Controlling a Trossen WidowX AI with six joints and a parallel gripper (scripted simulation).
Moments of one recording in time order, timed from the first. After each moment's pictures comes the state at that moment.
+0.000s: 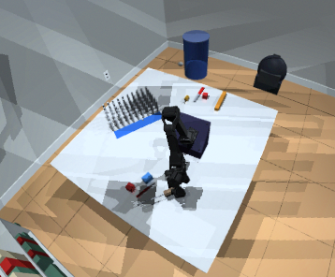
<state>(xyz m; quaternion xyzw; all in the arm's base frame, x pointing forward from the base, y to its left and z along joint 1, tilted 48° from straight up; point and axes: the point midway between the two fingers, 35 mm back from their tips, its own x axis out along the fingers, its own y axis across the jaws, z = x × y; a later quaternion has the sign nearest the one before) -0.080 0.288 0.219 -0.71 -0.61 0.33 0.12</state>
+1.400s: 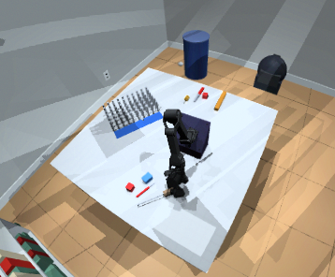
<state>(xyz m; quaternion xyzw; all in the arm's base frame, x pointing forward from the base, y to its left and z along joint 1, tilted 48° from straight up) -0.072 0.303 0.199 -0.71 -0.62 0.32 0.12</state>
